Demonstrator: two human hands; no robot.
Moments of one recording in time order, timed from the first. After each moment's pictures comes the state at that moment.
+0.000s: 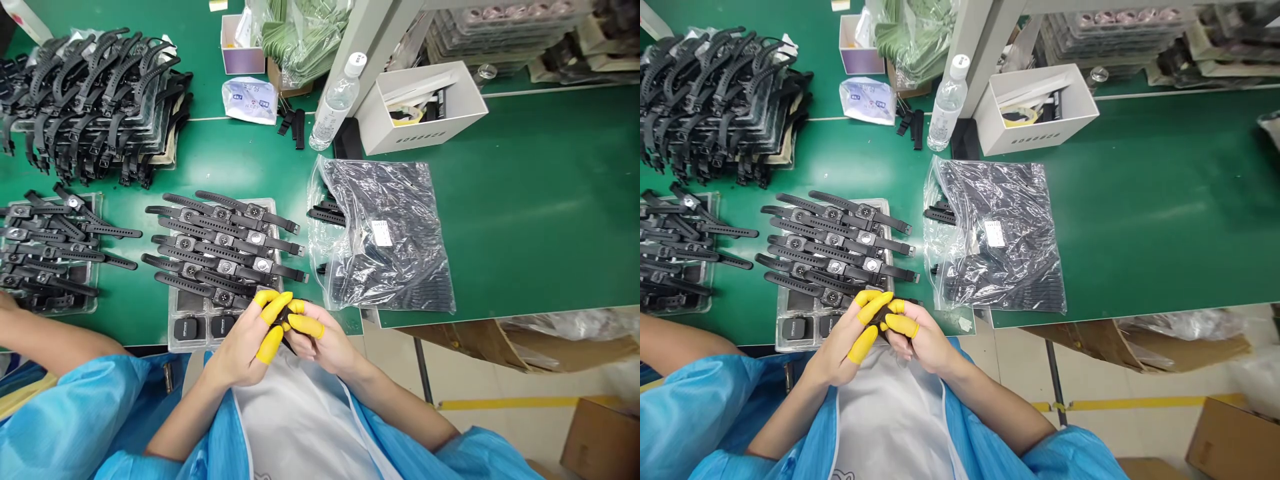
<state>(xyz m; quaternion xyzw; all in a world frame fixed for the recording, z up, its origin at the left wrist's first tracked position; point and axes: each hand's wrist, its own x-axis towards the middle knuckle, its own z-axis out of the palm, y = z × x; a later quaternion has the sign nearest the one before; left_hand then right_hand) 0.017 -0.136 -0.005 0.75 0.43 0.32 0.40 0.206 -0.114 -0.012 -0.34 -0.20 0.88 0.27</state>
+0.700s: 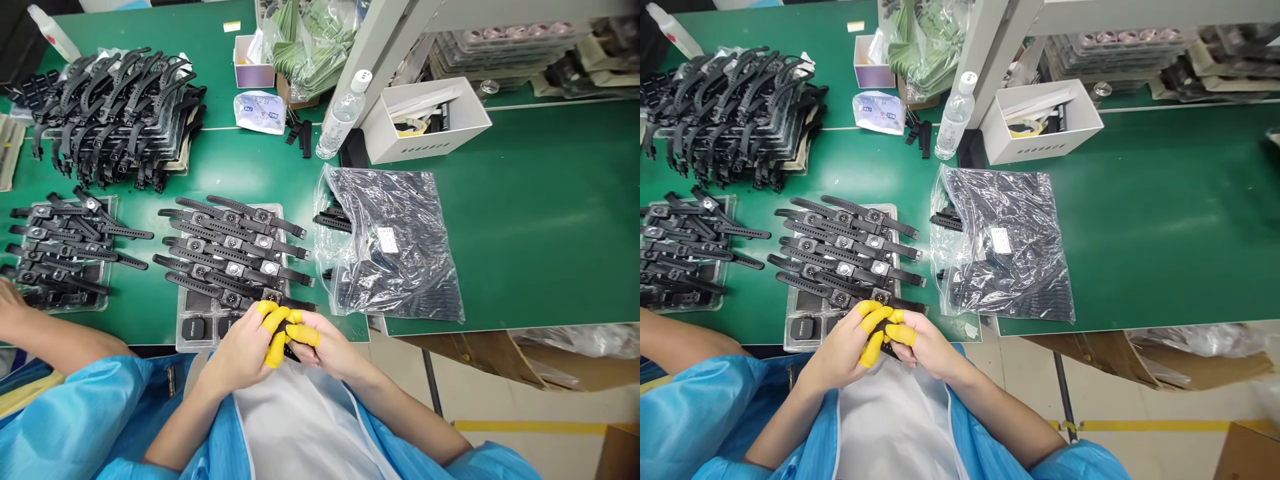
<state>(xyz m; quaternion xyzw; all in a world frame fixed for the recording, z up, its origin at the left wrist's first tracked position) 0.007 -0.145 0.004 0.82 0.47 0.22 0.26 0.205 -0.118 -0.018 -0.33 -0.26 0.88 0.20</state>
